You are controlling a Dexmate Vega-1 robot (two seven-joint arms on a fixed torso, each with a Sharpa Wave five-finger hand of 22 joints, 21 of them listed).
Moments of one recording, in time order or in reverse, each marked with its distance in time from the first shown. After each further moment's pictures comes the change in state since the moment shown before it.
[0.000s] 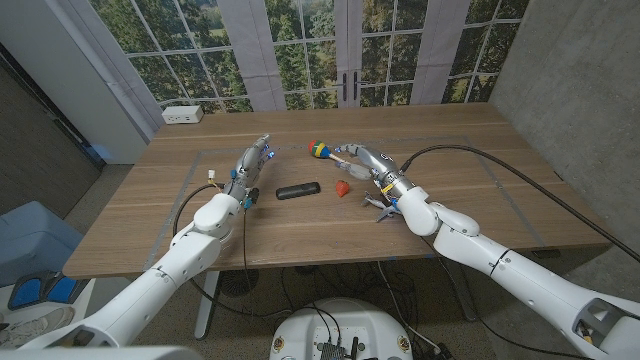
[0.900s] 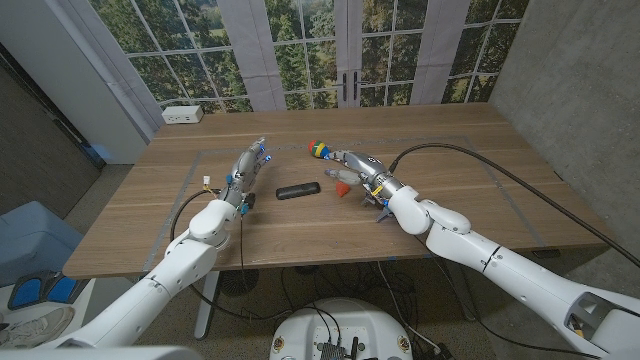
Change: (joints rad) left arm 0.064 0.015 -0.027 -0.045 -0.008 -0.015 0.025; left_hand -0.016 0.016 0.026 0.017 0.006 0.022 0.011 0.000 0.004 0.024 0.013 0.000 0.000 0.033 0.003 0.003 0.003 0.043 -0.007 -0.012 0.005; right arm 0.037 0.019 -0.052 -0.007 -0.042 -0.039 0.081; right_hand 0.025 -0.009 -0.010 0.010 0.000 -0.004 -0.004 0.000 0.000 0.005 -0.005 -0.008 0.005 0.000 0.000 0.000 0.000 0.000 0.000 -0.005 0.000
